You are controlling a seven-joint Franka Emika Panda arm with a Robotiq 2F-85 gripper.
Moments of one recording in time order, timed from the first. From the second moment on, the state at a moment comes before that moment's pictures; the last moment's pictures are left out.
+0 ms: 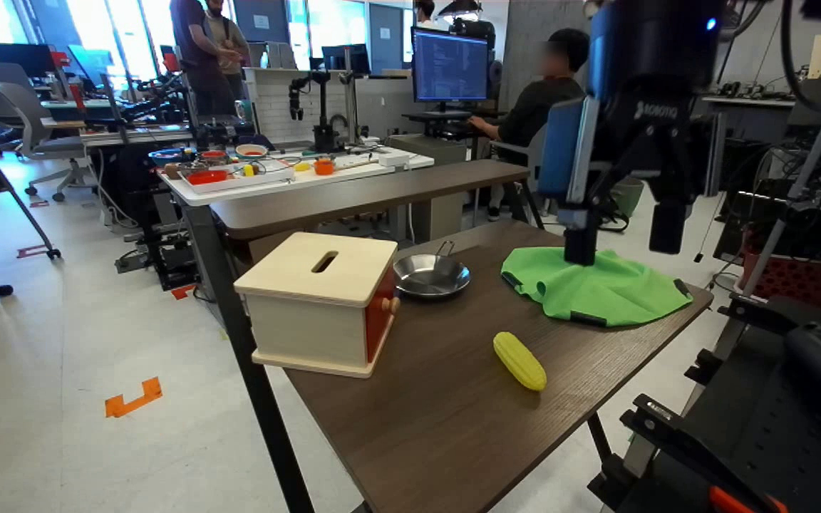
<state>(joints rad) 0.14 0.04 0.13 -2.48 0.22 2.35 0.33</state>
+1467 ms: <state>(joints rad) 0.36 0.59 -0.09 -2.23 -0.09 2.65 0.99</state>
